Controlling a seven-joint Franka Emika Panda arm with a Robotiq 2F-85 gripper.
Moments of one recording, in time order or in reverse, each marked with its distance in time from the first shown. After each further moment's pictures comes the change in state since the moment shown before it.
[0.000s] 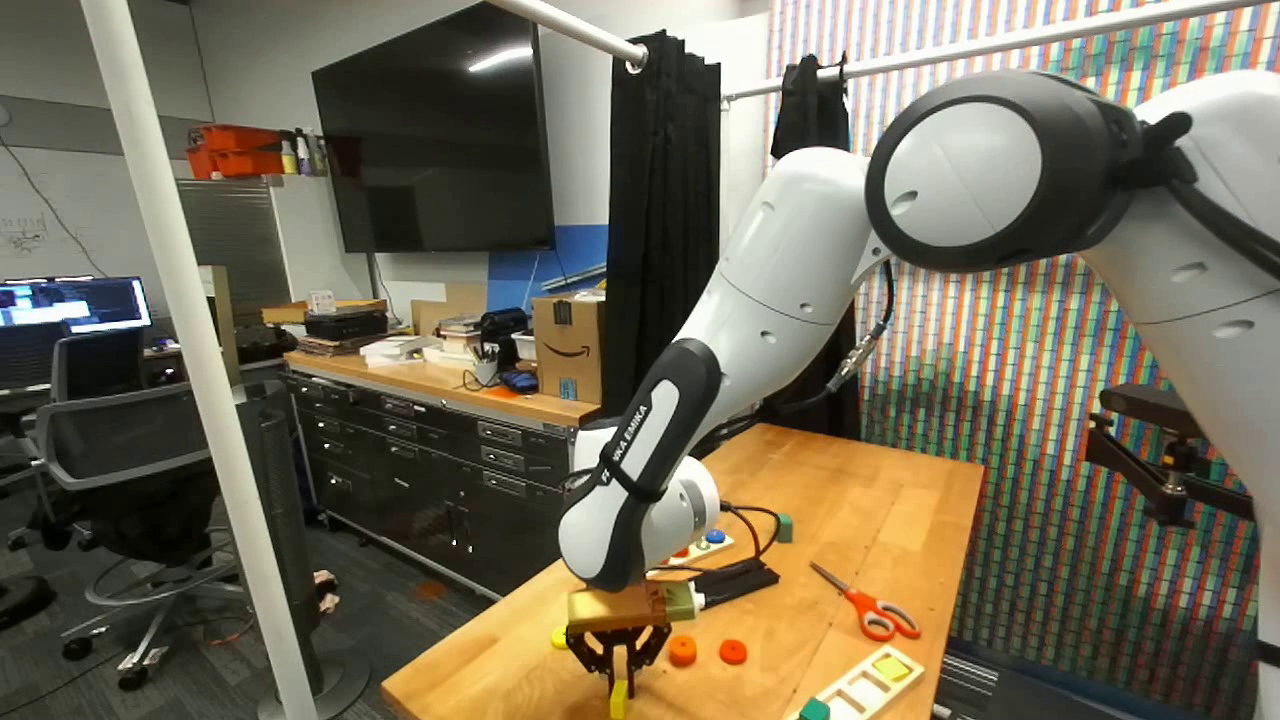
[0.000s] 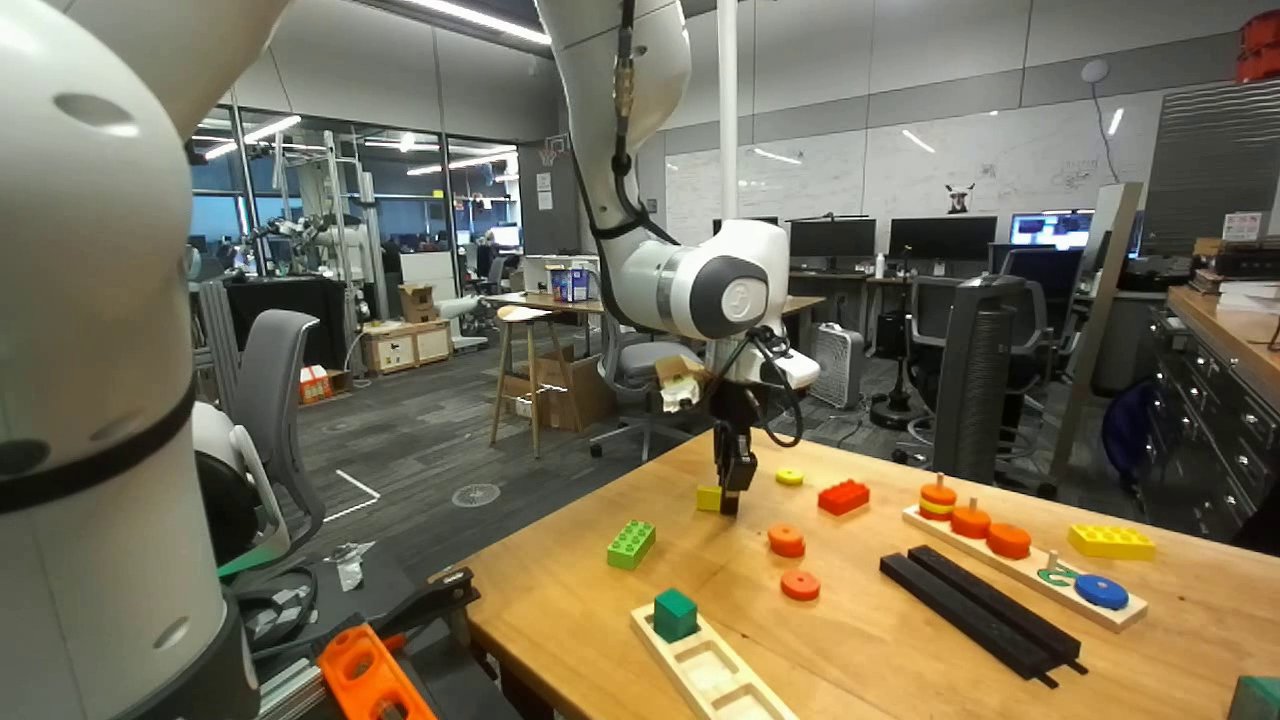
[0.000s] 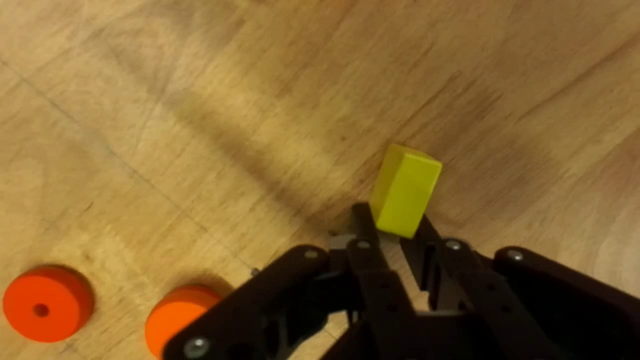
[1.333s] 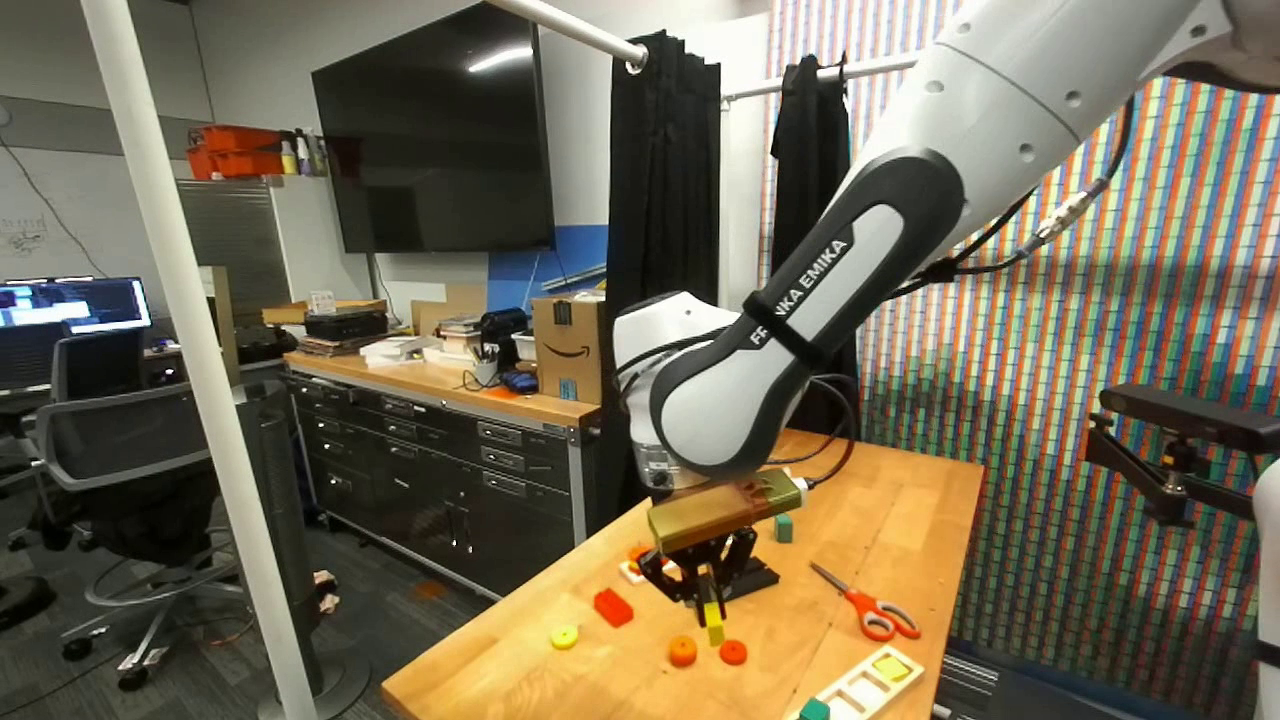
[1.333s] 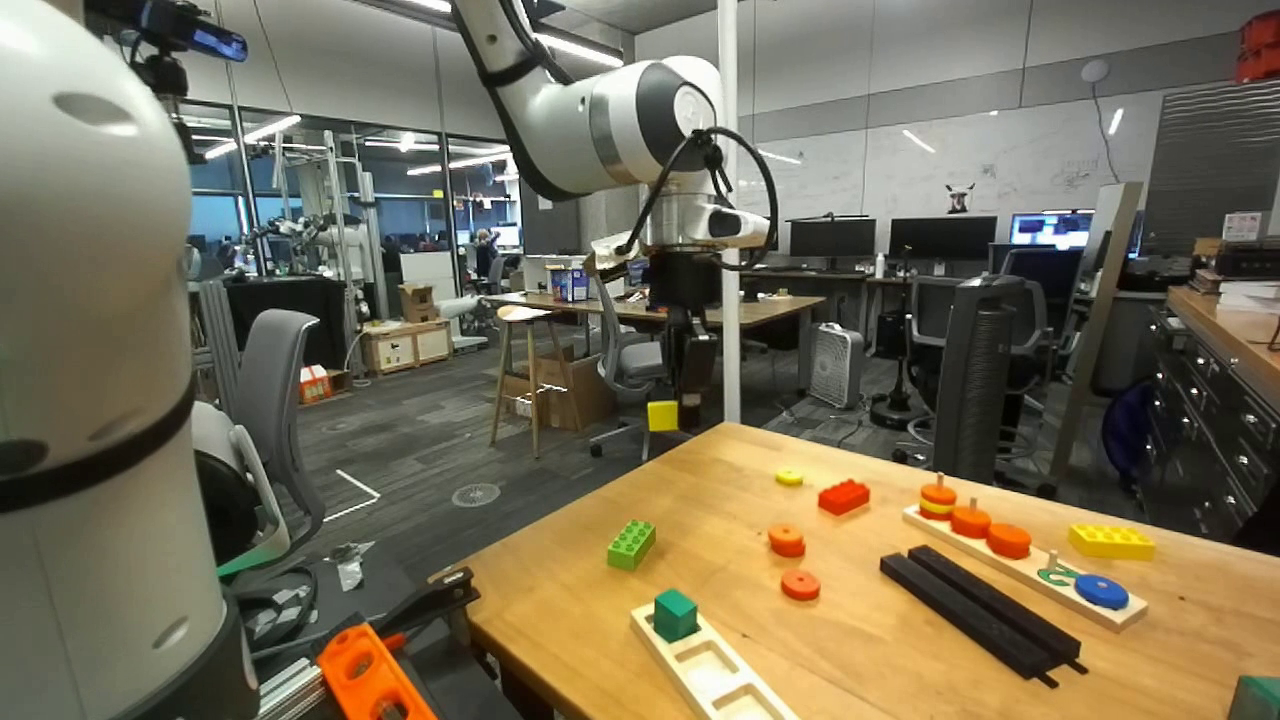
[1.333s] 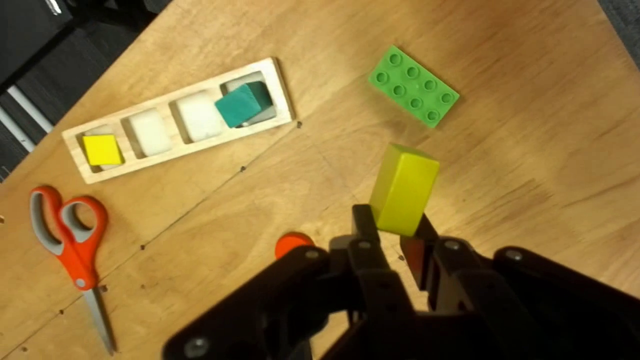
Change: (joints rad) arm 0.000 -0.565 0.014 -0.347 -0.313 -0.299 0.121
